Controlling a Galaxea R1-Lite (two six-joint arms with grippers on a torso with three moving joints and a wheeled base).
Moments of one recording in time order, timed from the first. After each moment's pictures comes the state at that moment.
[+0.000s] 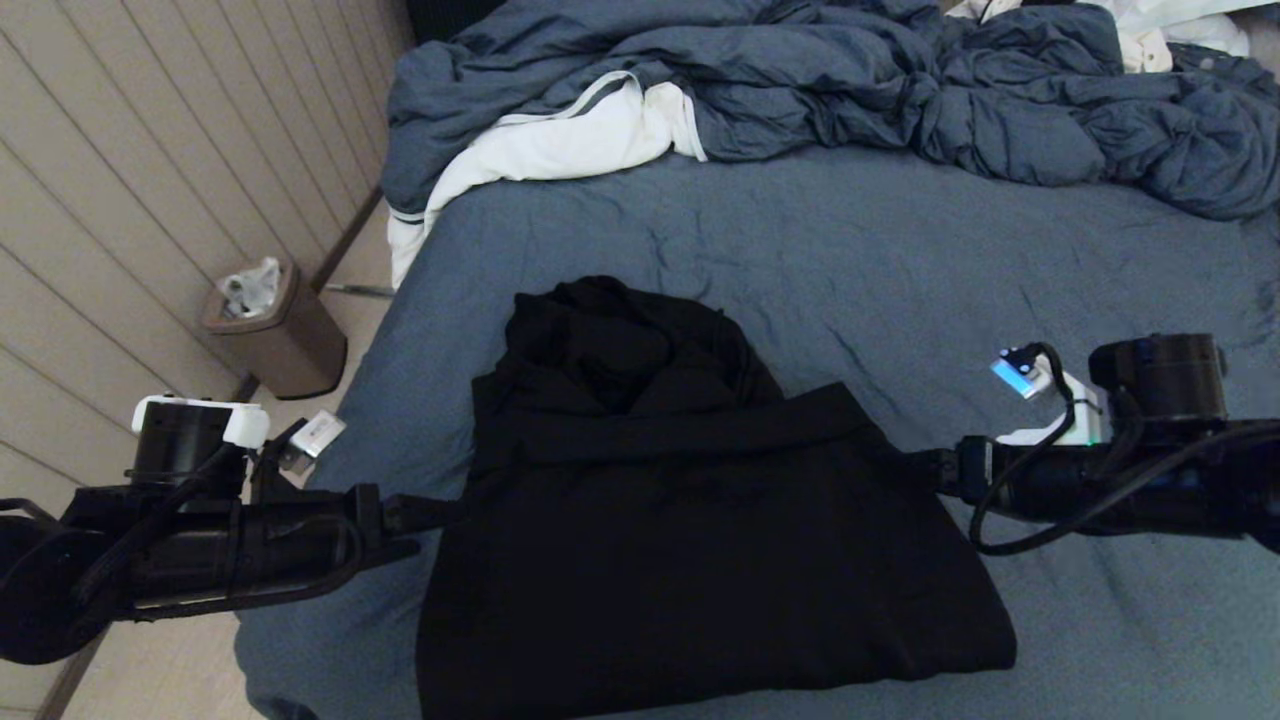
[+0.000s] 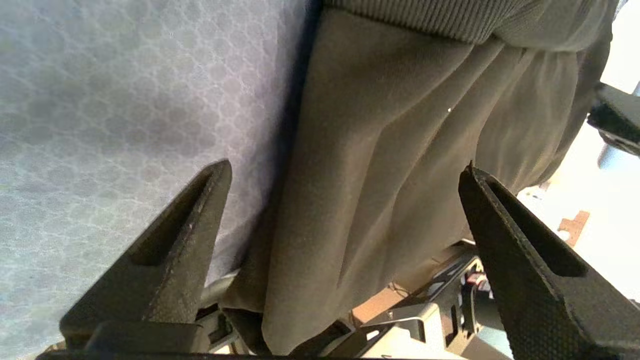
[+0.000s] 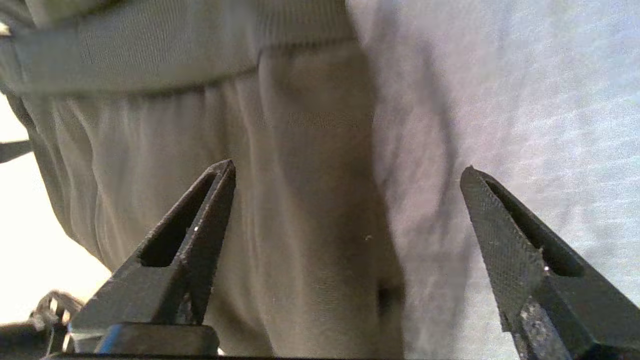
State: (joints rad) left arm -0.17 1.70 -0.58 -0.47 -0.65 -0.53; right arm 0.00 1.65 -0.78 -0.24 0.56 0.21
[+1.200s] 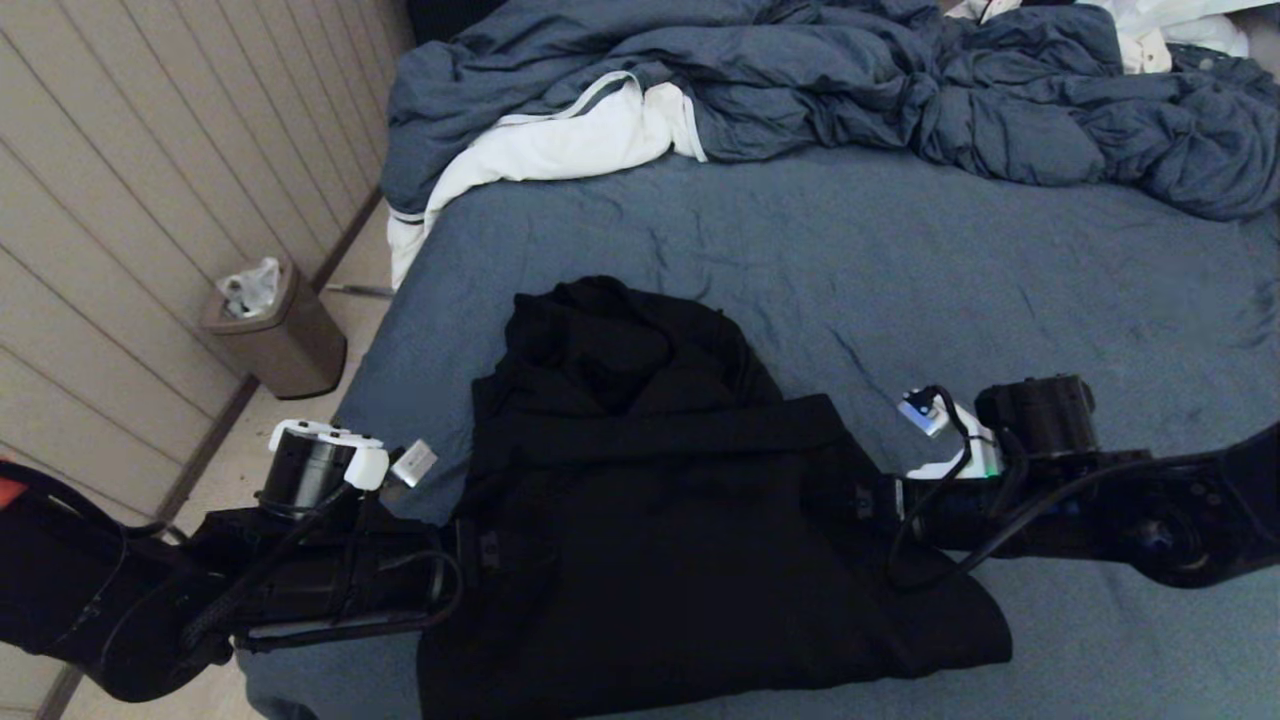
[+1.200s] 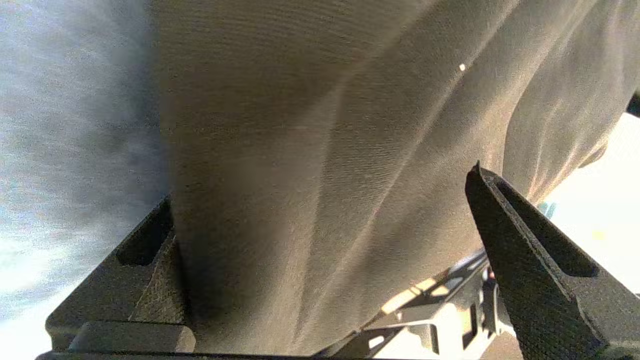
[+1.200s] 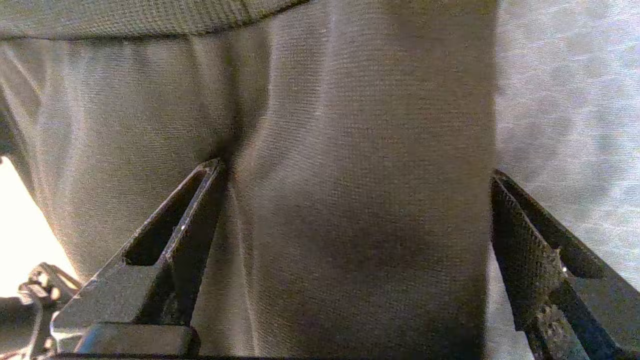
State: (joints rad) left arm -0.44 1.80 -0.57 -0.58 -0.46 -0.63; right arm 0.15 1.80 -0.74 -0.38 0.51 0.26
